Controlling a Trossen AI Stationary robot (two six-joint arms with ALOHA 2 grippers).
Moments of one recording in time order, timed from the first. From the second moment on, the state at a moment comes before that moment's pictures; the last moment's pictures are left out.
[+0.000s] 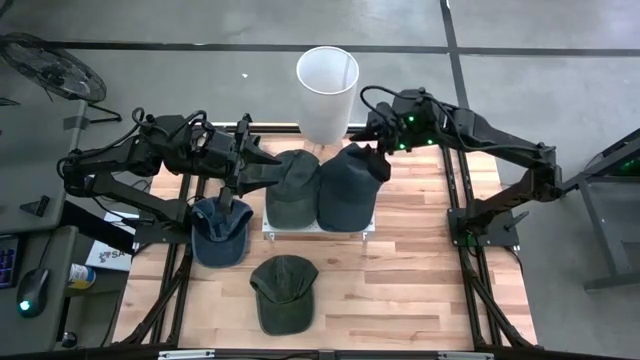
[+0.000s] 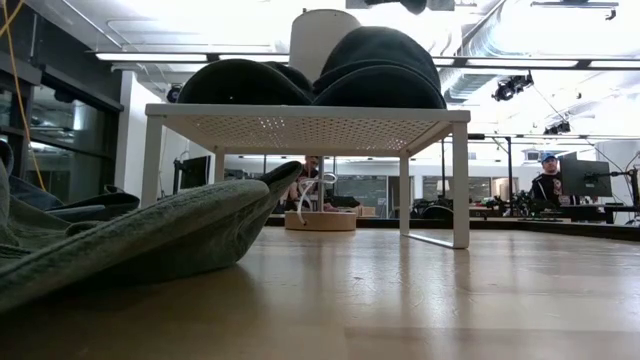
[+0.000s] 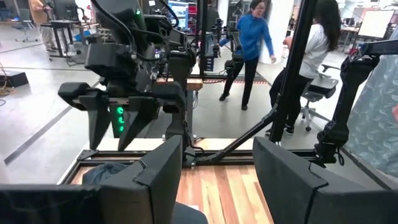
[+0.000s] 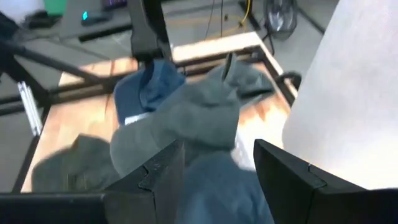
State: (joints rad) left arm -0.06 1.06 1.45 -0.40 0.02 -0.05; right arm -0.27 1.39 1.62 -0.72 -0.13 0.06
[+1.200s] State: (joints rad) left arm -0.06 0.95 1.45 -0.81 -0.22 -0.18; right arm 0.19 1.19 1.52 -1.05 0.13 0.54
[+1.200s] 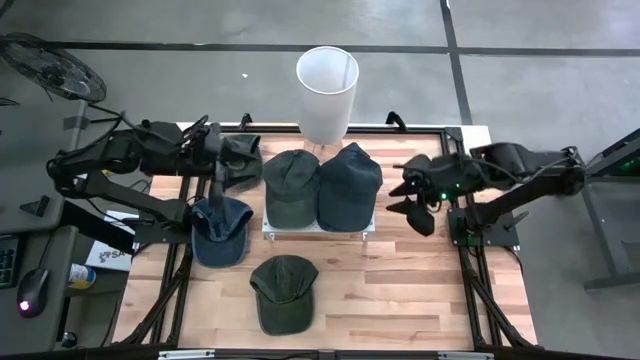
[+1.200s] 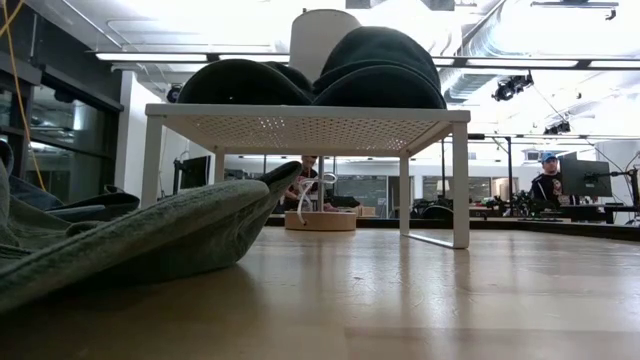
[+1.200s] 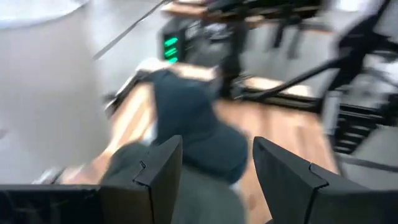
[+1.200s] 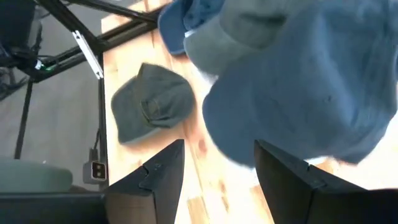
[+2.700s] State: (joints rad) left arm 0.18 0.95 1.07 -0.81 -0.39 -0.92; right arm 0.42 1.06 1.25 -1.04 0.26 0.91
